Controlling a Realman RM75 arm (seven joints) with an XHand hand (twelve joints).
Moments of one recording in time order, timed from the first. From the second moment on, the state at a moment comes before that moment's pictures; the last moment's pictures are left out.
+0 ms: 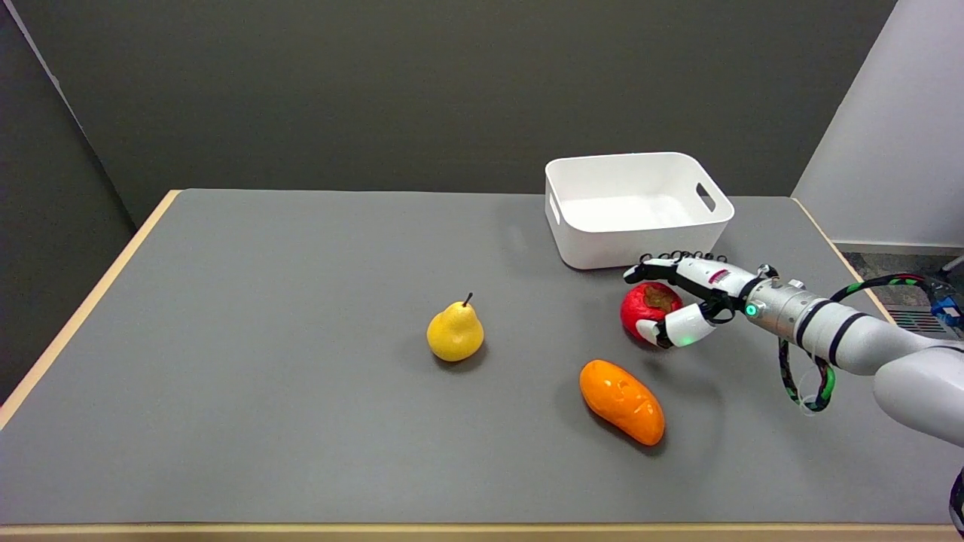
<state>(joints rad) -0.33 -0.68 -1.47 1.65 0.95 -0.18 0.30</state>
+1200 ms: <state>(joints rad) -0.29 -0.68 -1.53 1.63 0.88 -0.14 0.29</state>
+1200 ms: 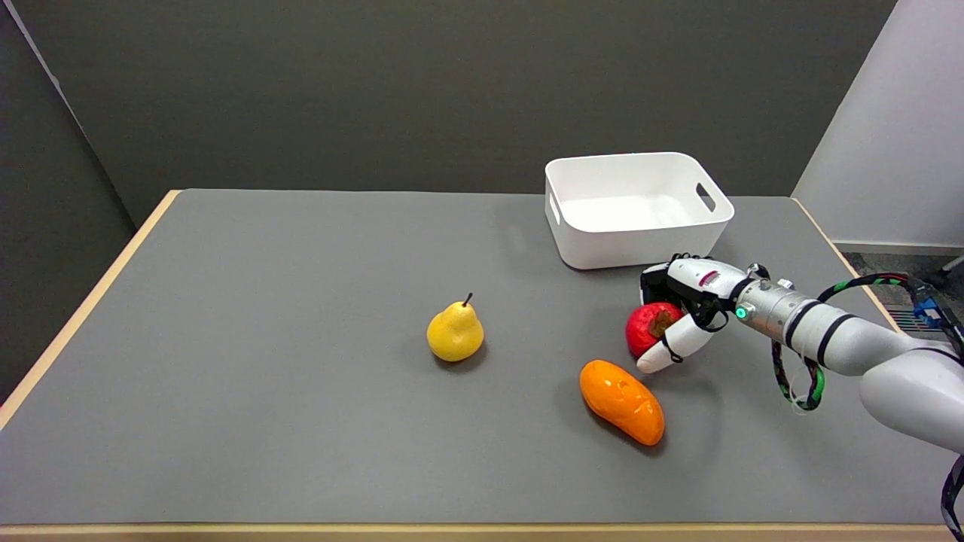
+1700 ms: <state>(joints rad) -0.28 -0.68 -1.50 1.65 0.86 0.02 0.24</state>
